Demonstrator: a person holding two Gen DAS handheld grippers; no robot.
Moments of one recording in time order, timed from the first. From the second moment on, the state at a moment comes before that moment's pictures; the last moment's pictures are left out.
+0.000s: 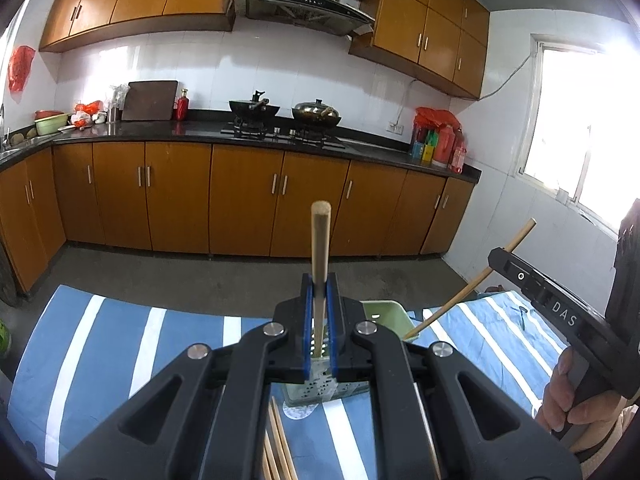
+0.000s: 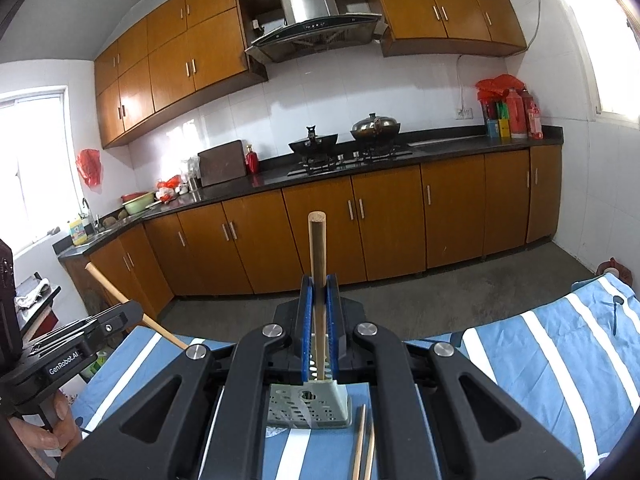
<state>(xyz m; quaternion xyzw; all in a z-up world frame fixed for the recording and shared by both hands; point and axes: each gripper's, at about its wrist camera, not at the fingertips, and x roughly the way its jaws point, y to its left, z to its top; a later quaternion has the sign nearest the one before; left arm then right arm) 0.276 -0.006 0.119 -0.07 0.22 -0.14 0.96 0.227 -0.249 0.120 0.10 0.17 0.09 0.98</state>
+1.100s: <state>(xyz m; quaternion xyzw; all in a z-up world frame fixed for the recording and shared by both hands) 0.191 0.045 0.005 -0.04 0.31 -0.04 0.95 0.179 -0.280 -0.065 0.09 0.41 0.04 0.91</state>
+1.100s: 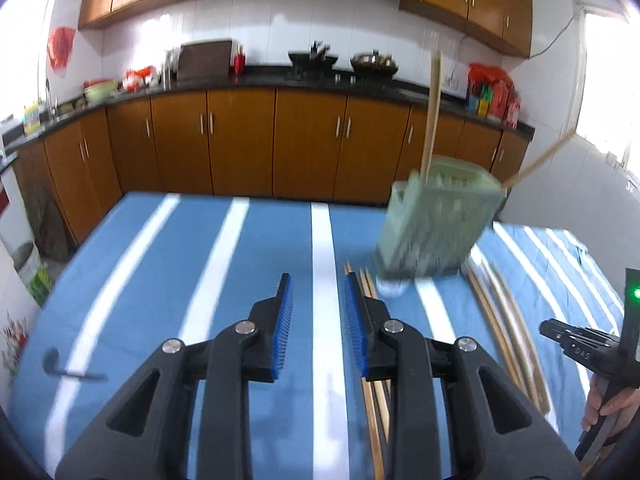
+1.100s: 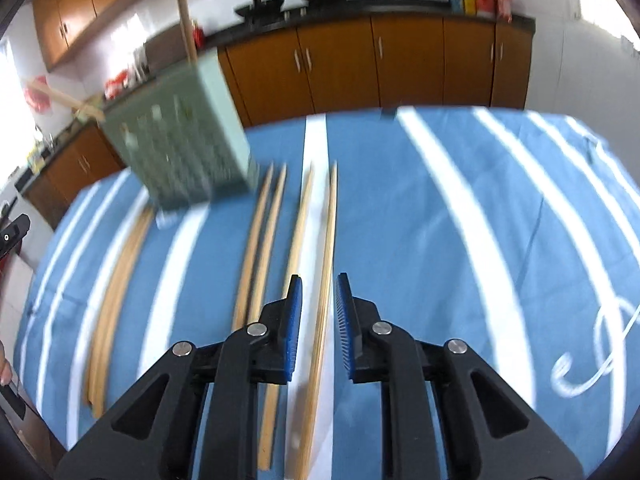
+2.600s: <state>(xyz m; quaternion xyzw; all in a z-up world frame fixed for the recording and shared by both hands) 0.156 -0.003 -0.086 -0.01 0.40 -0.01 0.92 0.174 -0.295 -0.085 0.05 0.42 0.02 0.91</state>
